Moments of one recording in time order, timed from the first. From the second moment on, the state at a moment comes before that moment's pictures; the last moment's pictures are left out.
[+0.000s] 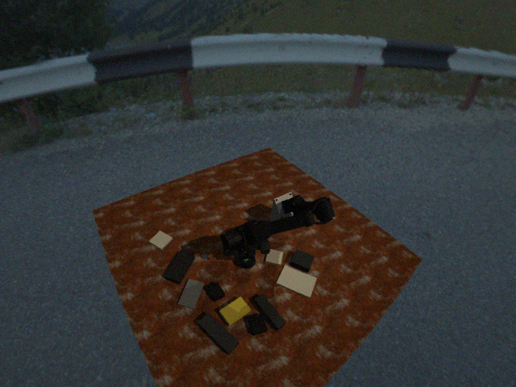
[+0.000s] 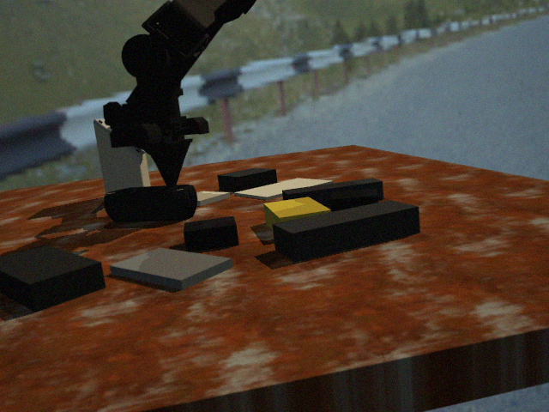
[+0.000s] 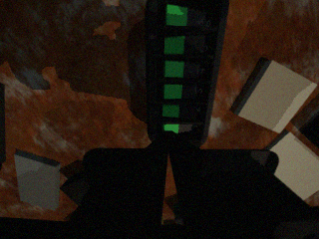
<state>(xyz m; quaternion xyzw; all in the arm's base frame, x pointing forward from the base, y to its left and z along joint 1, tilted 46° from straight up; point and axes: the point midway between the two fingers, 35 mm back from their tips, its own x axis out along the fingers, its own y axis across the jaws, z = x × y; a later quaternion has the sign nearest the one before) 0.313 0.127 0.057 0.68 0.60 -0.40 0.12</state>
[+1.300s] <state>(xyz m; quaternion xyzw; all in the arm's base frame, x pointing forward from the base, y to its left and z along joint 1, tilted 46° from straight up) 0.308 0.097 0.072 0.68 0.60 -0.39 0.13</state>
